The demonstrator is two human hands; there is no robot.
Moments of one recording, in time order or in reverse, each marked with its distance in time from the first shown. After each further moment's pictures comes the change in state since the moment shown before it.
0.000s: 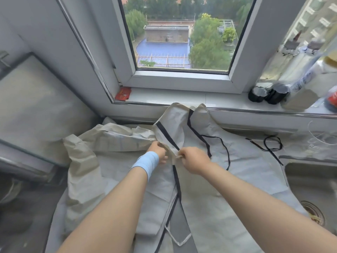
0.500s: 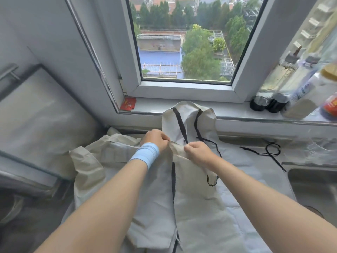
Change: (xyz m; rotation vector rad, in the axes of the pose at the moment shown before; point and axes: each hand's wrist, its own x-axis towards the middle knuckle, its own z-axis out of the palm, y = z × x) left_hand 0.006 0.055 -0.054 0.706 0.245 0.545; right_hand 0.021 -0.023 -0.037 0.691 0.078 0.200
